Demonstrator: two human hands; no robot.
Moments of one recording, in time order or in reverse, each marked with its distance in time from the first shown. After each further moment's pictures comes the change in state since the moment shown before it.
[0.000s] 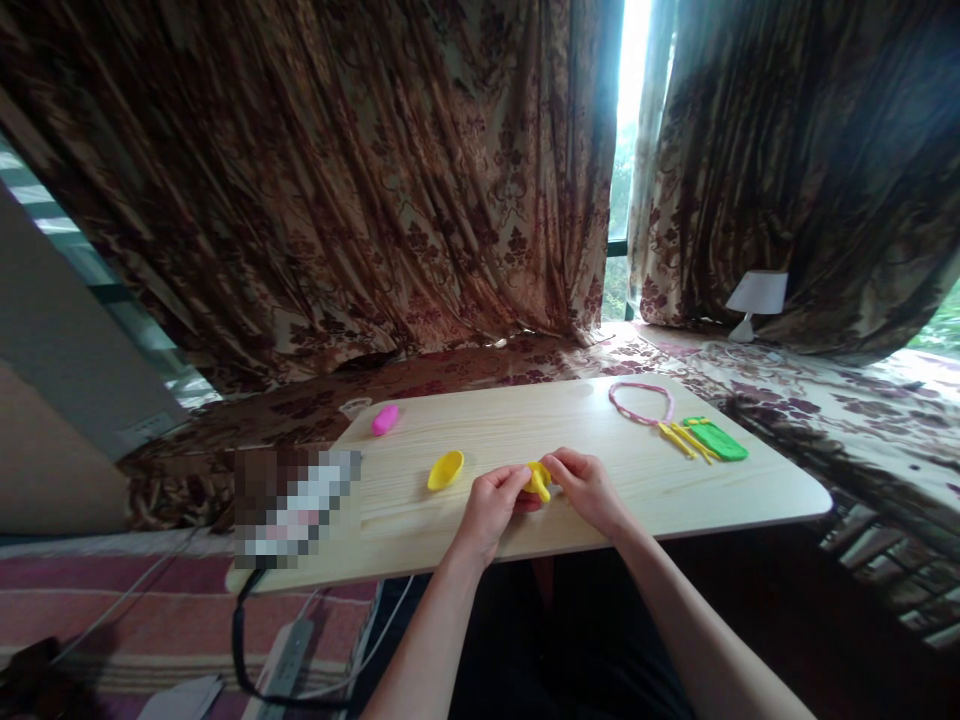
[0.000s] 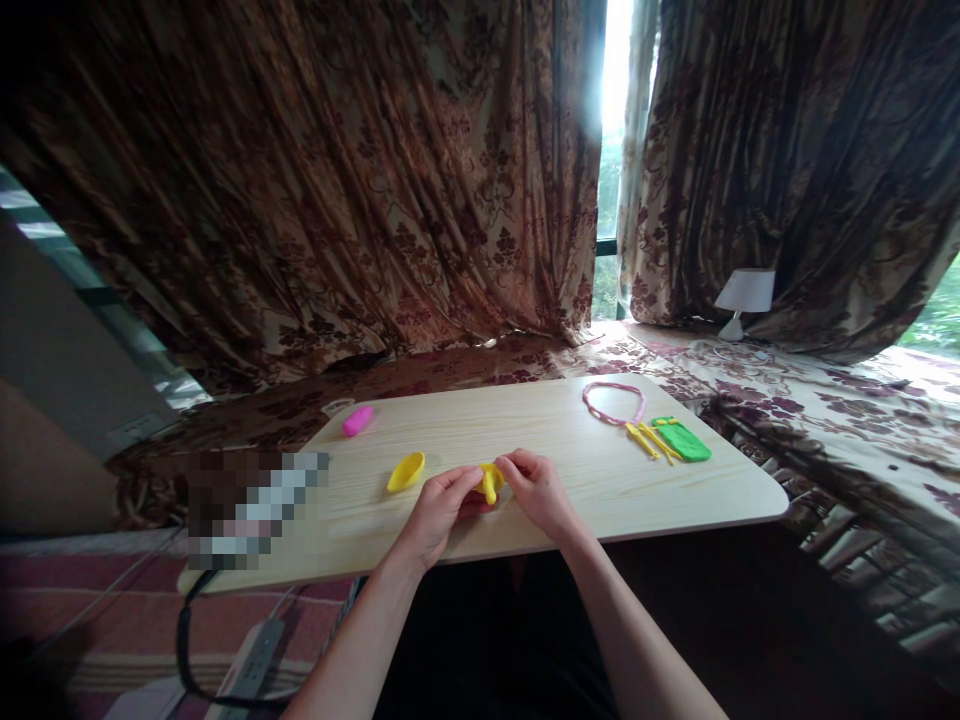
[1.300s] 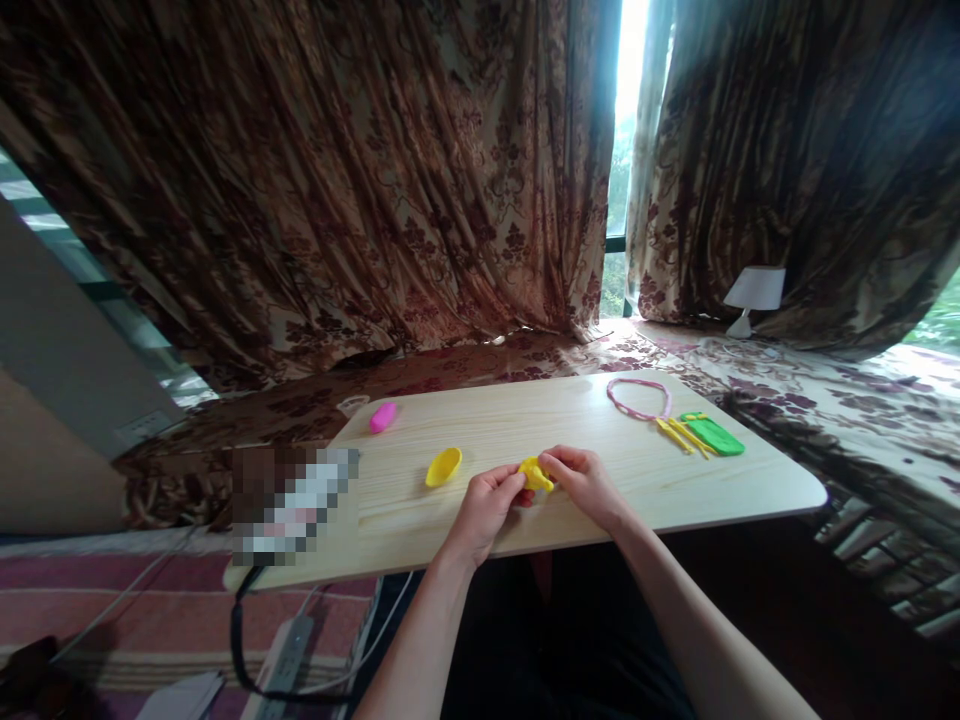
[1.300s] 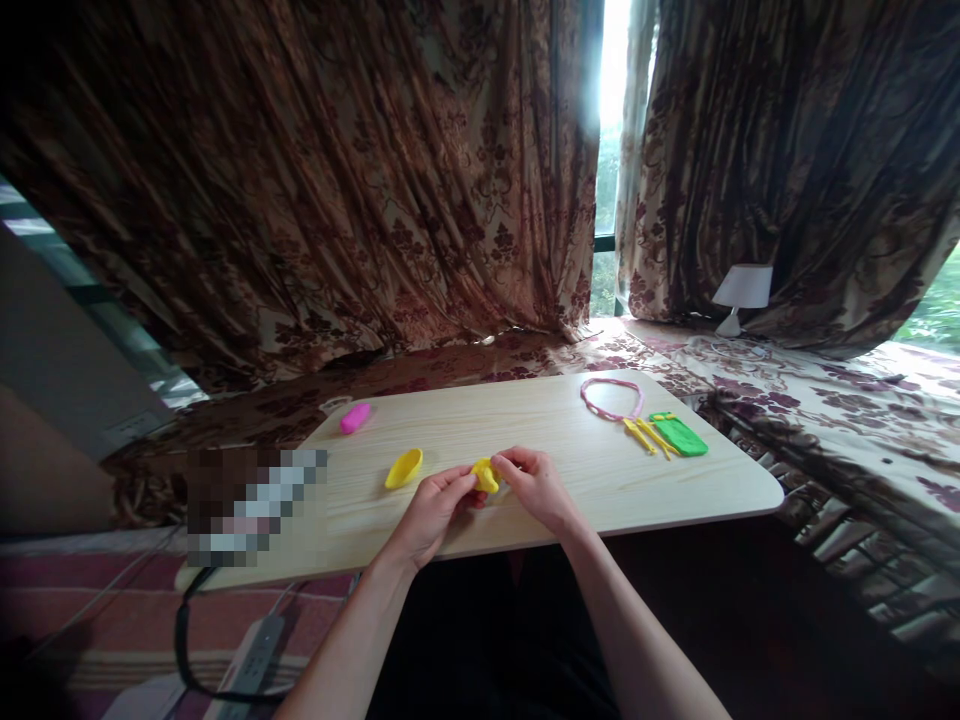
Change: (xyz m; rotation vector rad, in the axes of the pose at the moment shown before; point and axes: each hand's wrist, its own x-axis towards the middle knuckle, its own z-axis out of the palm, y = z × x) left_hand -0.001 -0.005 -0.008 0.066 -0.109 0.092; right_hand -0.002 -0.003 -0.002 0.091 -0.059 0.076
